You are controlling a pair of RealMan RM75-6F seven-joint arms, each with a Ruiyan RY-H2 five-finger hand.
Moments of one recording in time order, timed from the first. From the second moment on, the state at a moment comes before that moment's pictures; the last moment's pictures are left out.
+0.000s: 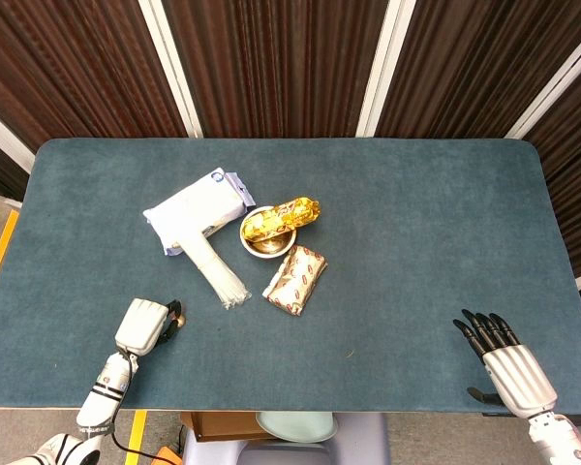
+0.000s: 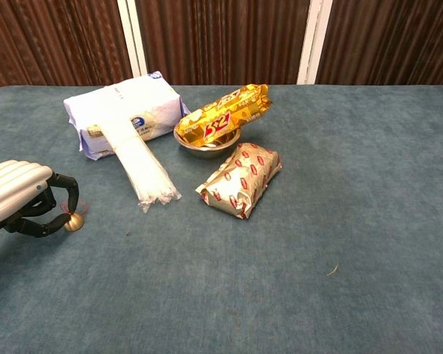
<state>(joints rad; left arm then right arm) -0.40 -1.73 -0.04 -1.06 1.54 1.24 0.13 0.09 -1.06 -0.11 -1.67 -1.69 1.36 -0.09</state>
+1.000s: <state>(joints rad) -0.40 -1.71 -0.03 -1.06 1.54 1.27 0.14 0.09 -1.06 -0.12 -1.67 -1.70 1.37 -0.10</state>
